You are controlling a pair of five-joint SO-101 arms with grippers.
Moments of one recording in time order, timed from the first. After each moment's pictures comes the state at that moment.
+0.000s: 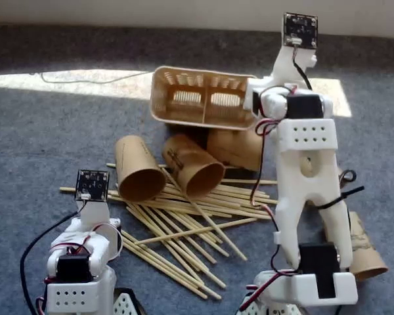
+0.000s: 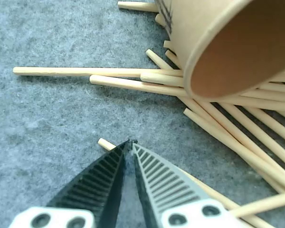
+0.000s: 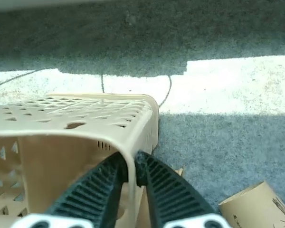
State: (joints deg) left arm -7.9 -103.9 96.0 76.0 1.9; right arm -8.0 -6.2 -2.8 62.2 -5.6
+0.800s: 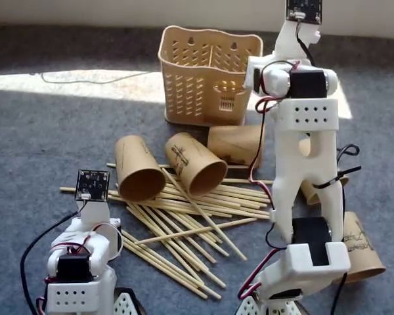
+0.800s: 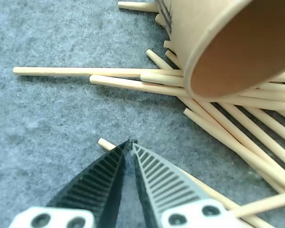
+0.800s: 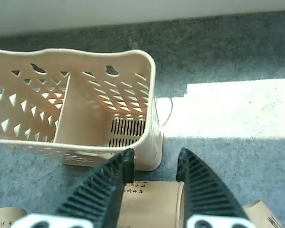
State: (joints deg) left arm -7.9 -103.9 96.0 76.0 1.9; right arm -8.5 4.4 -27.1 74.8 -5.7
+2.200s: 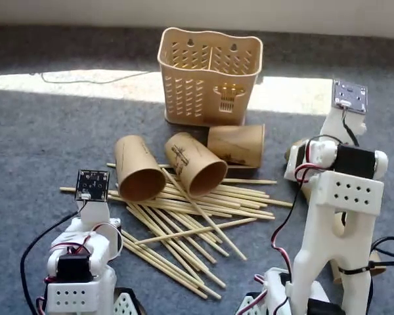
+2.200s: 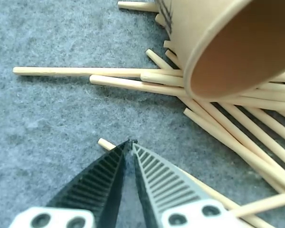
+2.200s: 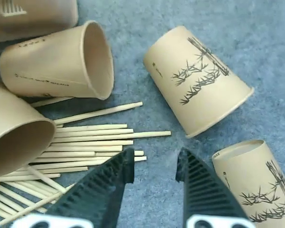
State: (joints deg) left arm -7.9 -103.9 96.0 76.0 1.9; right arm 8.2 -31.7 20.2 87.6 0.0
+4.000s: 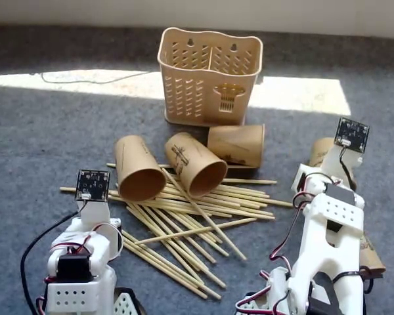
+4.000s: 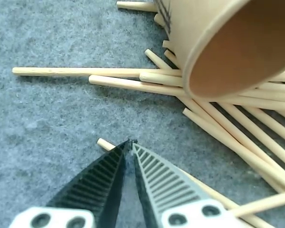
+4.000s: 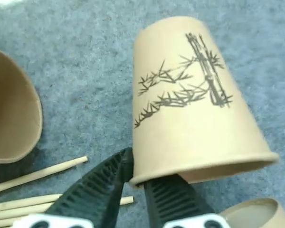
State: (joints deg) left arm -7.7 -103.9 96.0 76.0 1.9; right arm 17.0 -32.1 57.6 38.7 3.3
